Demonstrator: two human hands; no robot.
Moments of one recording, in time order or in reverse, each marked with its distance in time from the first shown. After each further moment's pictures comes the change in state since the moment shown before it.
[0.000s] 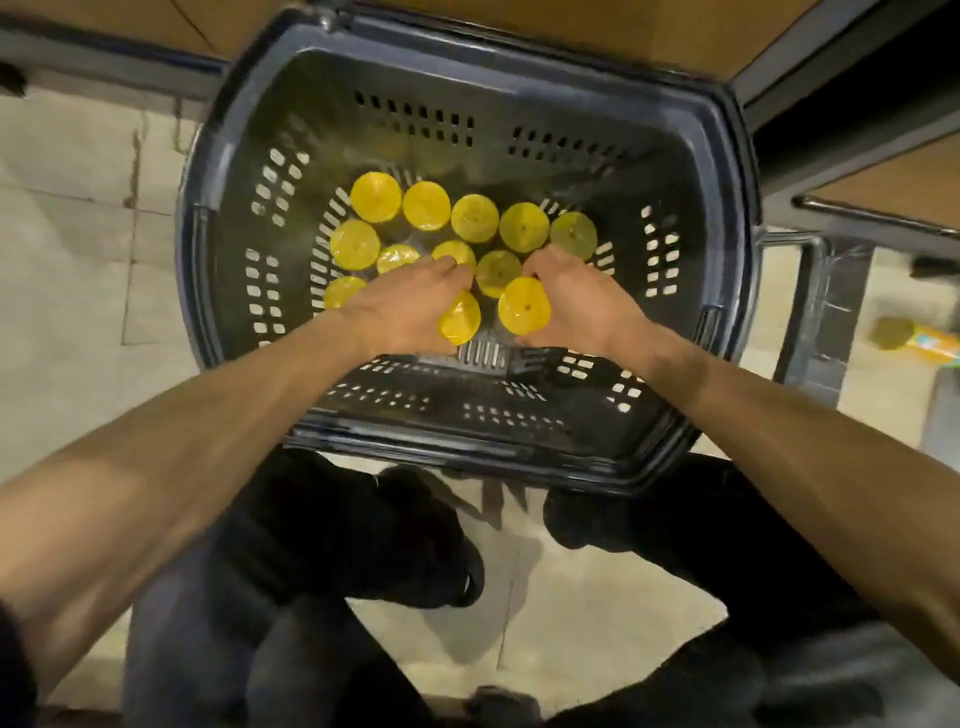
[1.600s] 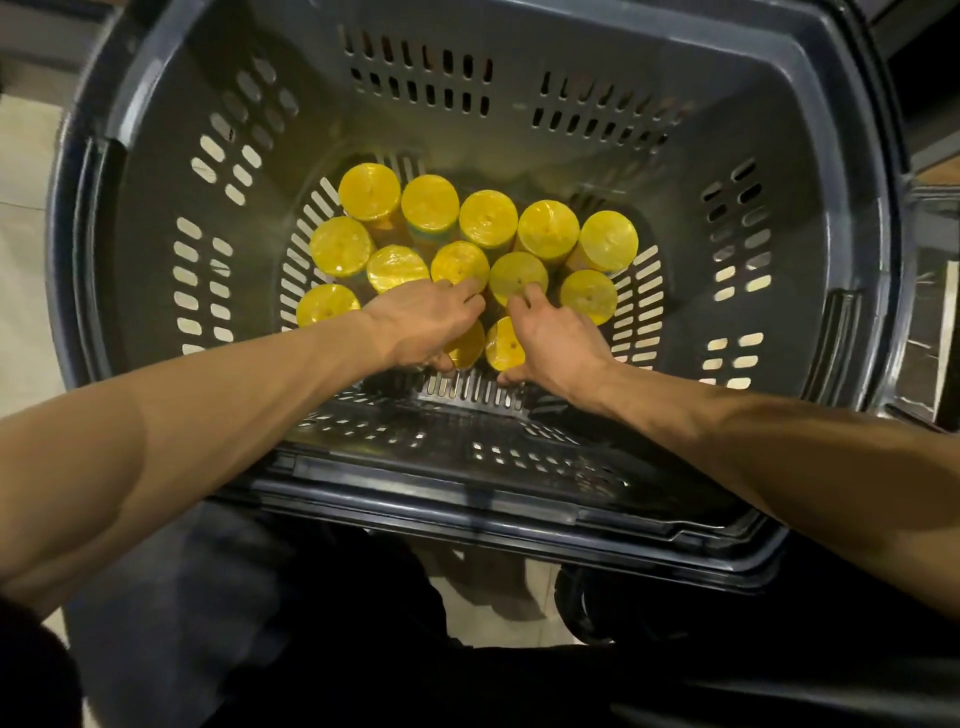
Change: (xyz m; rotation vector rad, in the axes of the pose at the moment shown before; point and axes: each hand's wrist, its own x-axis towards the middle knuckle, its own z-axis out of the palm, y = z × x) left_hand 0.063 -0.039 0.086 0.362 -0.064 0.096; right_hand 0.054 0.012 0.115 -0.340 0.006 0.067
